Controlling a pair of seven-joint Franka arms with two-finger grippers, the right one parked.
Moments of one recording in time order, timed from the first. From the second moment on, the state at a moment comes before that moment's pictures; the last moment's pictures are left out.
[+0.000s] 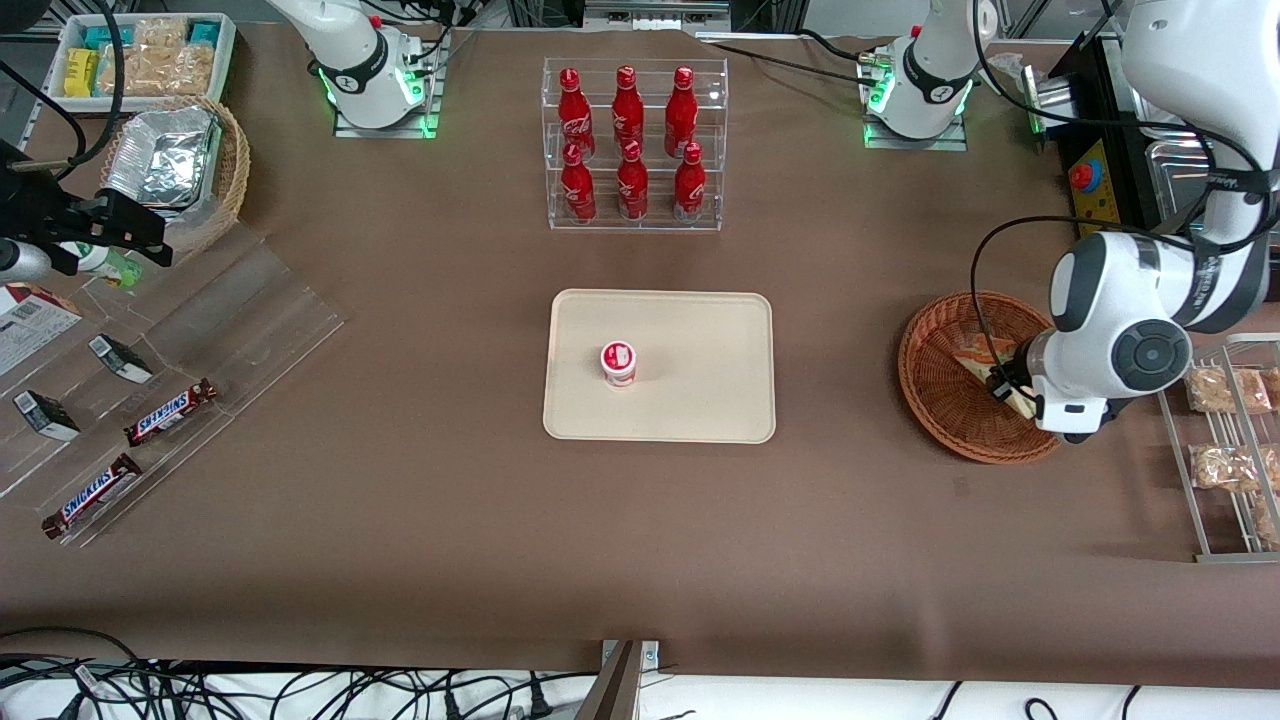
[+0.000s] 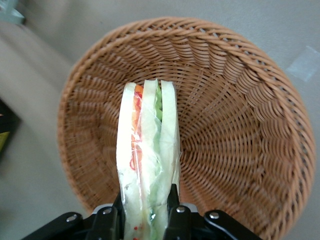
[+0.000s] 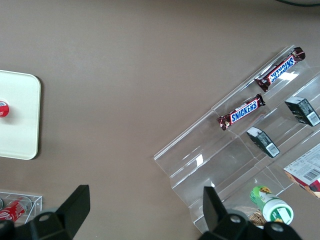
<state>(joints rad) 0.12 0.44 -0.13 -1.78 0.20 1.90 -0.82</state>
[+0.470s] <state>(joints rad) 0.10 0.42 -0.34 -1.60 0.20 1.66 -0.78</state>
